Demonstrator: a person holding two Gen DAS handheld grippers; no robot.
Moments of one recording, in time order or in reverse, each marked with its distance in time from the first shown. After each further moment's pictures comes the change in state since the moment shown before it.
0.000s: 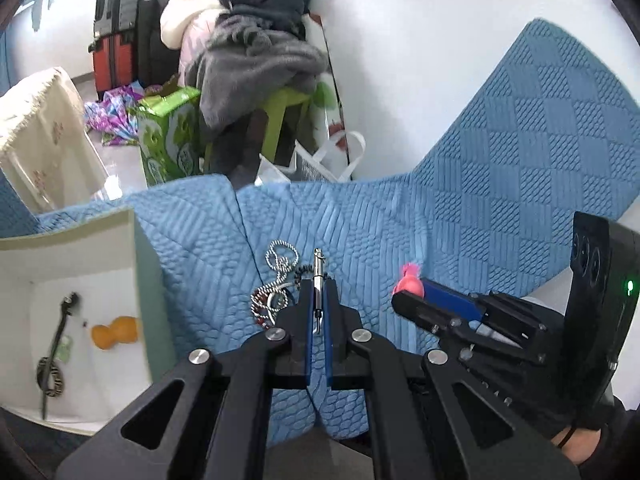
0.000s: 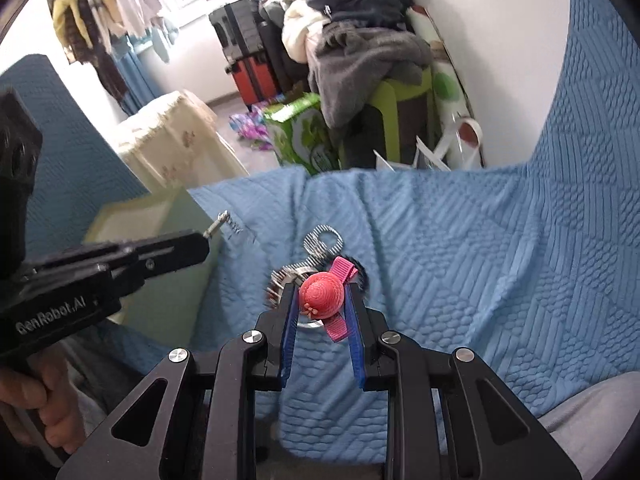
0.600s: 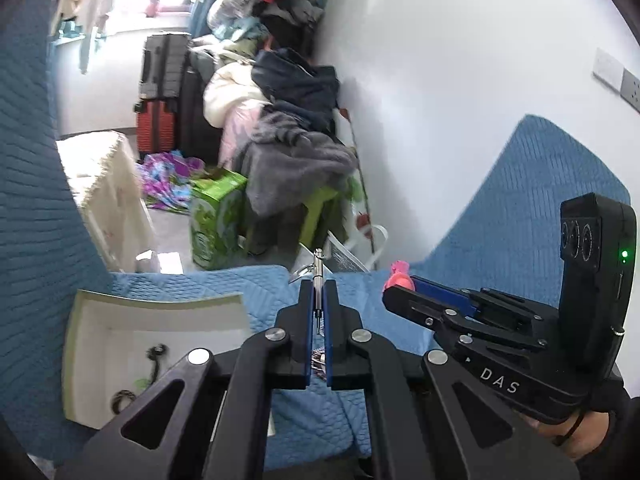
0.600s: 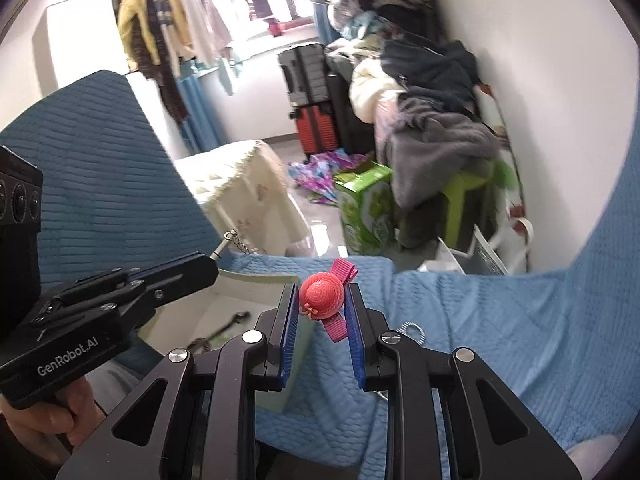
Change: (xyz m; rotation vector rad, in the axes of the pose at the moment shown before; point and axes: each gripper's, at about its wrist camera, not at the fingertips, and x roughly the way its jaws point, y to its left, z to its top) left arm -0.118 0.043 0.018 -0.031 -0.280 0.079; right arm -0.047 0.106 0.066 -0.165 -0.139 0.132
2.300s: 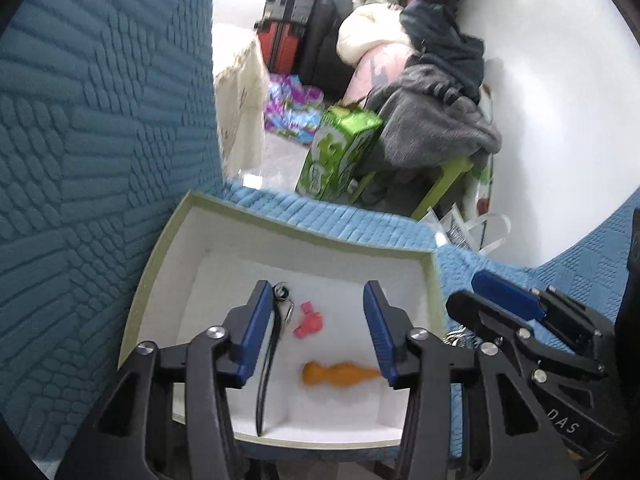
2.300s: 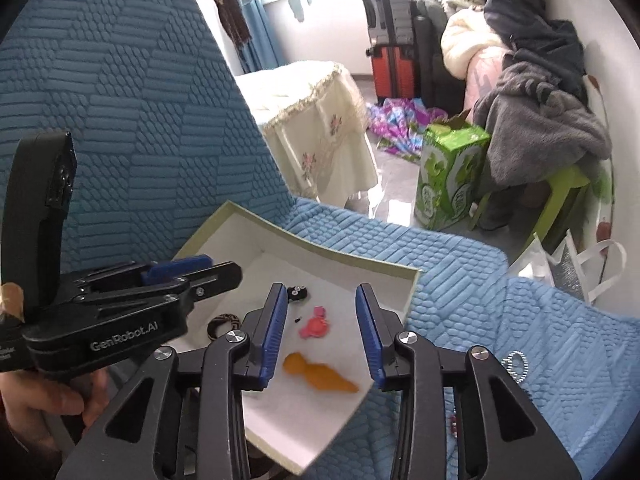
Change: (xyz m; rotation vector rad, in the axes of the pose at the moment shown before) left arm 0.044 0.130 -0.039 -0.282 0.175 0.281; right arm 0.123 0.064 -0.012 -0.177 0.203 0.144
